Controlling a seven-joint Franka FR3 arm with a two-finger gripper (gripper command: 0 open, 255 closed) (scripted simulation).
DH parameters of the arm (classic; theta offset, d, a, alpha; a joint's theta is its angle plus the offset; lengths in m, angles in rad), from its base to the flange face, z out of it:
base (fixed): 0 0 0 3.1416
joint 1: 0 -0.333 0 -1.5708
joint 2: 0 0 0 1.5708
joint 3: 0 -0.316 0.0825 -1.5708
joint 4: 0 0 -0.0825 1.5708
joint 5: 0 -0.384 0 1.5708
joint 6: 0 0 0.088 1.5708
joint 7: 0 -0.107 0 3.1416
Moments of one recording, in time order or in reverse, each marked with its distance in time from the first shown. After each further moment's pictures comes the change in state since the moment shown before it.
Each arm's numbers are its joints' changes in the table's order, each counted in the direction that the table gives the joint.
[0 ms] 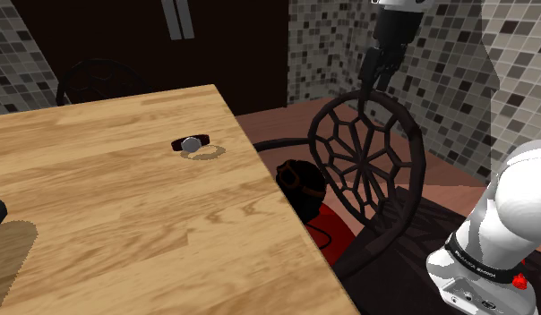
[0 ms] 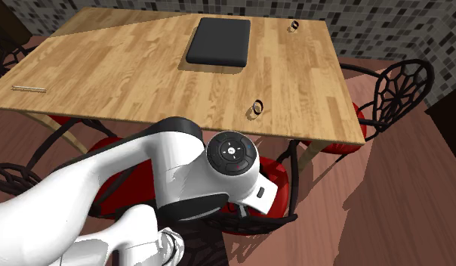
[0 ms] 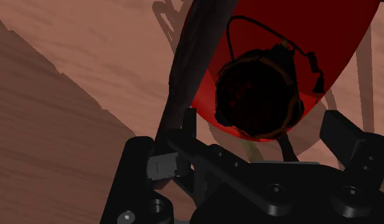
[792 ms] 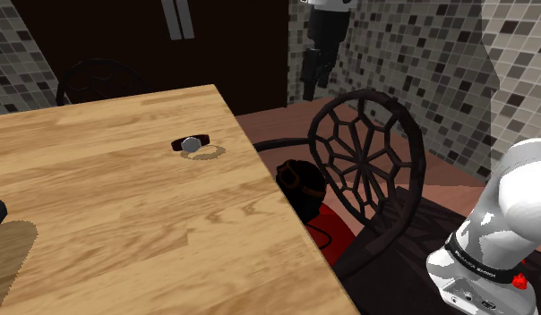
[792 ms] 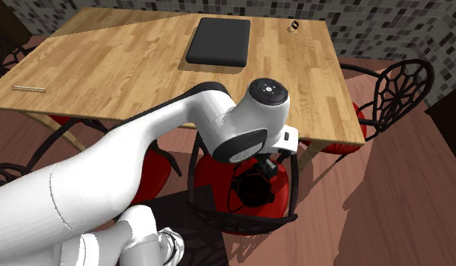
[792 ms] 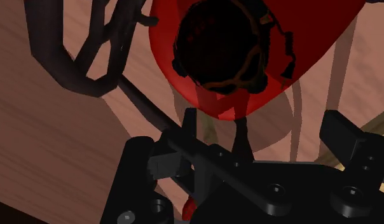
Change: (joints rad) arm -0.087 -0.342 -0.102 0.253 0.007 -0.104 0.087
